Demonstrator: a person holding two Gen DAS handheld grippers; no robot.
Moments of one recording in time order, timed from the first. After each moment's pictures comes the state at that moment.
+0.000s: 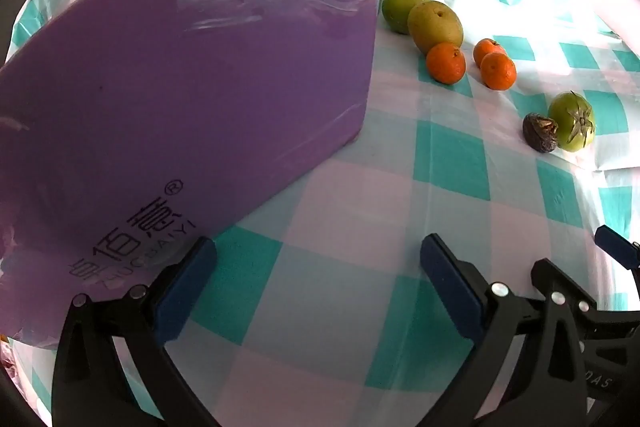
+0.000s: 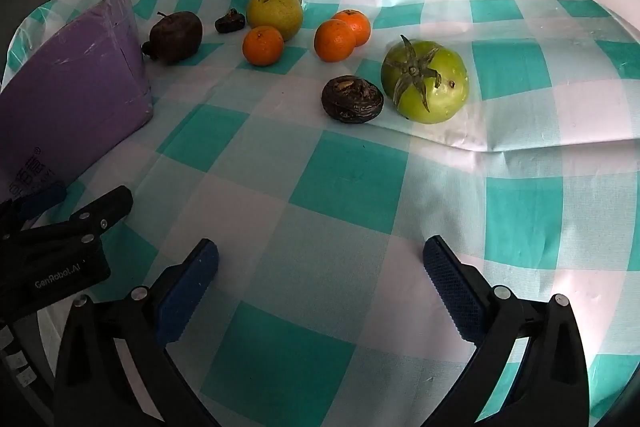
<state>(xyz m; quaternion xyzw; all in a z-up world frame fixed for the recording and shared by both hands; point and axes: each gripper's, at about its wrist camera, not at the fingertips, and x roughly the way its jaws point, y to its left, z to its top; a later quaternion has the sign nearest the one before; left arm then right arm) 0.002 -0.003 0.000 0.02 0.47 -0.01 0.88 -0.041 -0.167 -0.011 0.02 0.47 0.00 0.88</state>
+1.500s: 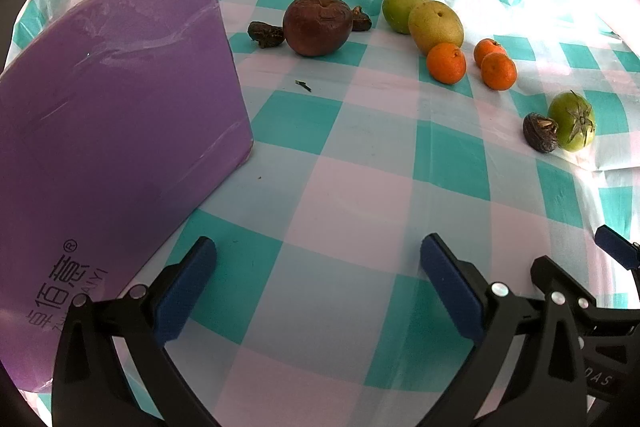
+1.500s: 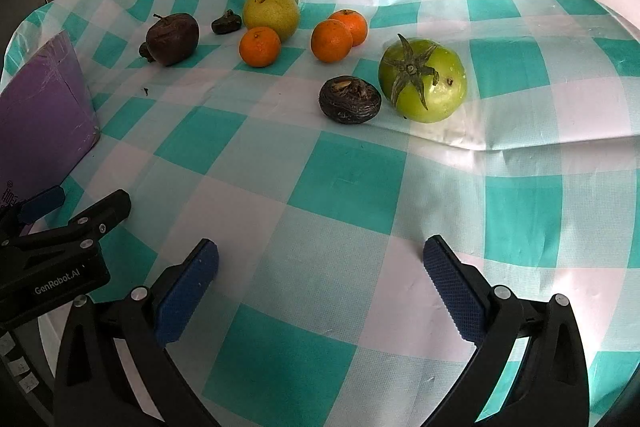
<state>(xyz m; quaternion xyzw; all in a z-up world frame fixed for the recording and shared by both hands) -0.005 0.001 -0.002 0.02 0.46 -0.01 0.89 -0.042 -0.166 -0.012 0.02 0.48 0.00 0.88</state>
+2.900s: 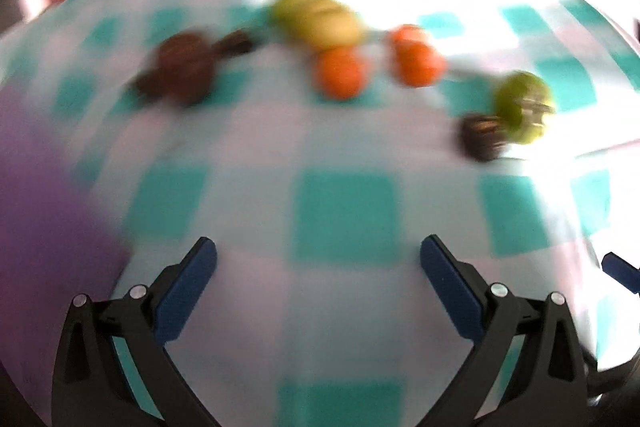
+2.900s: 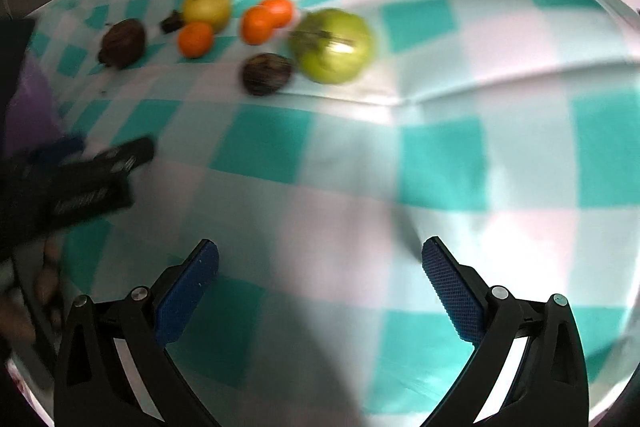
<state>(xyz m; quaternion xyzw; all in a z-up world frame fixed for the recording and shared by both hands) 0.046 -0.074 -0.002 0.10 0.45 -0.16 0.87 -0.068 -0.206 -0.011 0.06 0.47 -0.07 0.88</state>
